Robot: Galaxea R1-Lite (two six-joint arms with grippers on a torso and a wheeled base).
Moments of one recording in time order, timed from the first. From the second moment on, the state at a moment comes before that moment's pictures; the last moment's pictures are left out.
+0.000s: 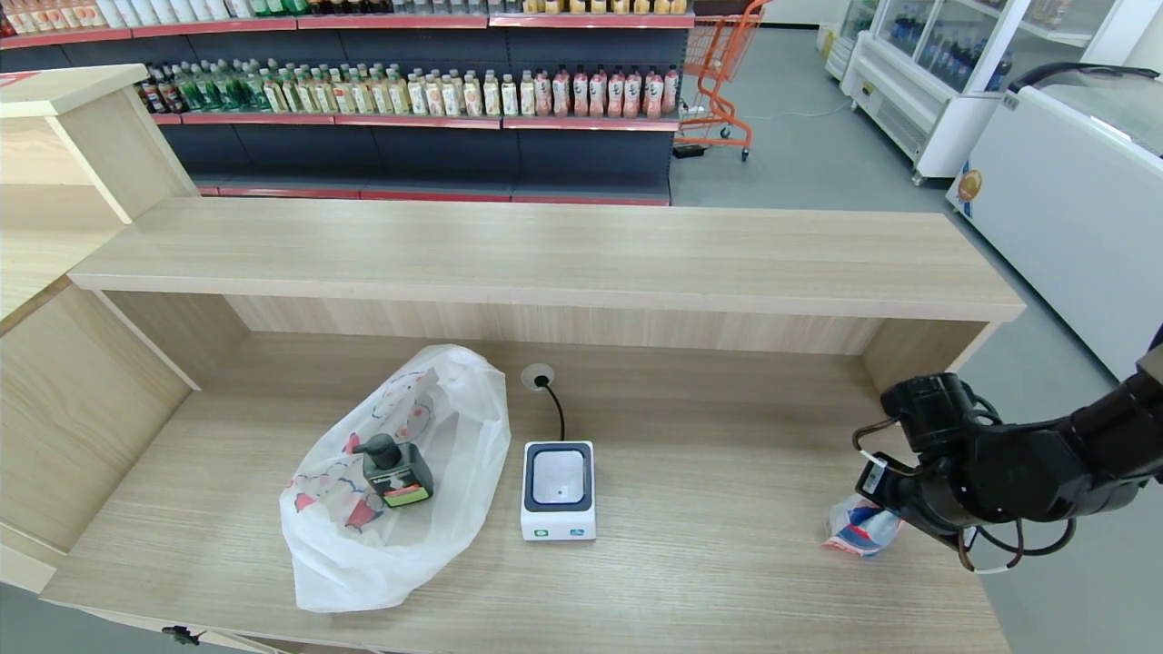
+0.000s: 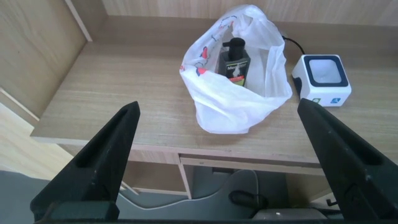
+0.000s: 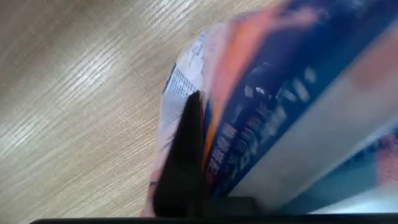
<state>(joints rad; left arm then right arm) 0.00 0.00 0.00 0.00 0.00 0.01 0.13 1.99 -0.78 -0.26 -0.30 0.72</state>
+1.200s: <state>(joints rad) 0.00 0.00 0.00 0.00 0.00 0.01 0.11 1.45 -0.61 -0.51 1.23 -0.08</state>
